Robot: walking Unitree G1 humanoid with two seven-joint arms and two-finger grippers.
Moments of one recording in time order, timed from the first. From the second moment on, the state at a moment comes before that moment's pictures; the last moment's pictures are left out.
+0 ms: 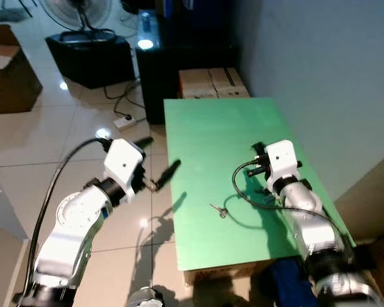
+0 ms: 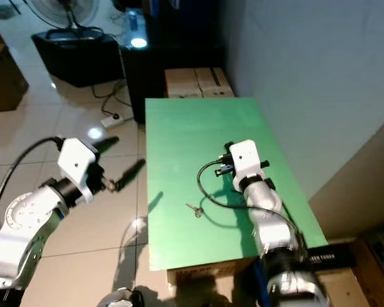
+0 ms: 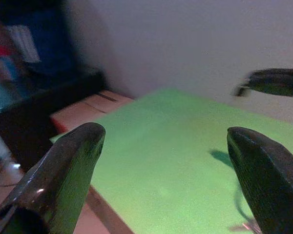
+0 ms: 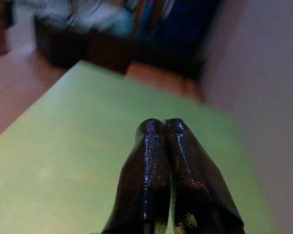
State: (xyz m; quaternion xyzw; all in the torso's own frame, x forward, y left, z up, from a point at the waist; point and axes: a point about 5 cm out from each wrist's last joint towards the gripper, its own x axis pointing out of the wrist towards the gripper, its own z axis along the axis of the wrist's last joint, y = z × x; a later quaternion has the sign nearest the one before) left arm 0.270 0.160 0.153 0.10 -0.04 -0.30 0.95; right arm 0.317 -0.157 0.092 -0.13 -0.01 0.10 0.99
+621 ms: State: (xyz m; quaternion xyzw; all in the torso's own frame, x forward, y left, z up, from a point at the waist) left arm 0.283 0.153 0.149 0.07 -0.06 -0.24 0.97; right arm 0.293 -0.159 0.111 -0.16 -0.10 0.01 0.98
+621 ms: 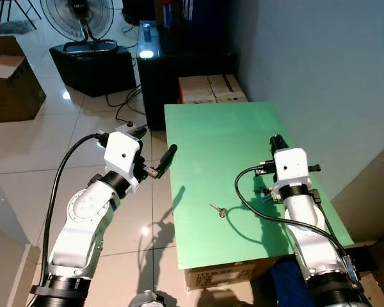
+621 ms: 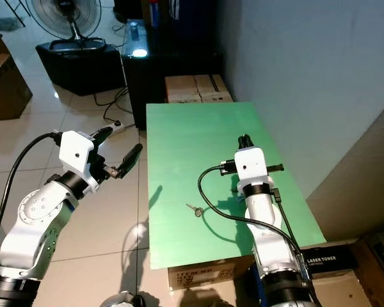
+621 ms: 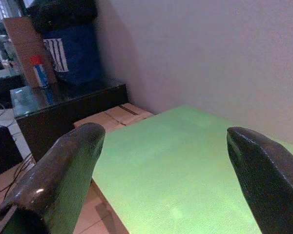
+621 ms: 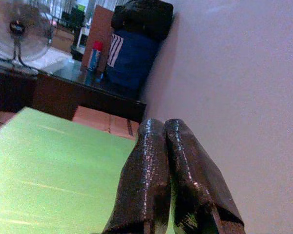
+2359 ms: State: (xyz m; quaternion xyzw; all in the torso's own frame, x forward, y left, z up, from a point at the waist) left arm 0.287 0.170 0.157 0.07 -0.06 -0.05 0.99; right arm 0.291 -0.114 0.123 -0.02 -0.01 0.22 0.98
